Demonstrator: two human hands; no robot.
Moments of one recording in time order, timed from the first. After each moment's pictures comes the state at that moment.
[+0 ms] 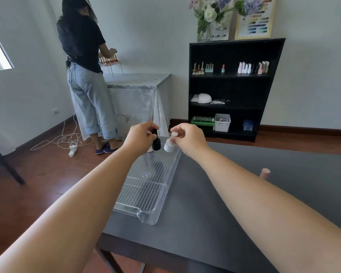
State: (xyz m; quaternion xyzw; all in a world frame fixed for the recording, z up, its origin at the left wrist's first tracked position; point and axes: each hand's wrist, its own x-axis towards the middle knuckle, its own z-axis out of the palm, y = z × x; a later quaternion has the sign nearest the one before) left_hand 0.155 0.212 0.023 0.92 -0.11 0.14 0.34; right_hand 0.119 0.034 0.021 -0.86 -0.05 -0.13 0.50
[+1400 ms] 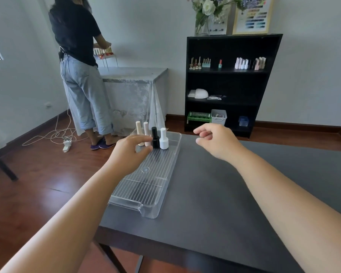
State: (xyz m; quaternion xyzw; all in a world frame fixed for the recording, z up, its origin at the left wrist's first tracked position) left_hand 0.090 0.244 0.005 0.92 -0.16 0.16 0.33; right_hand 0.072 -0.027 0.030 -0.92 -0.05 -0.12 0.36
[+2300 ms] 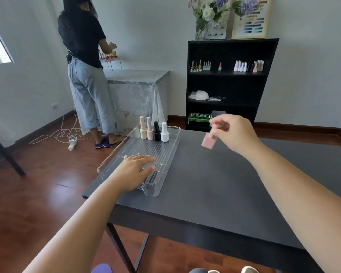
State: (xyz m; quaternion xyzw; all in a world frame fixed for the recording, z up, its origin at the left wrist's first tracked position) left_hand 0.028 0.254 -0.032 0.97 -0.17 -0.01 0.19; right_hand 0.014 -0.056 0.049 -0.90 -0.06 -0.23 0.36
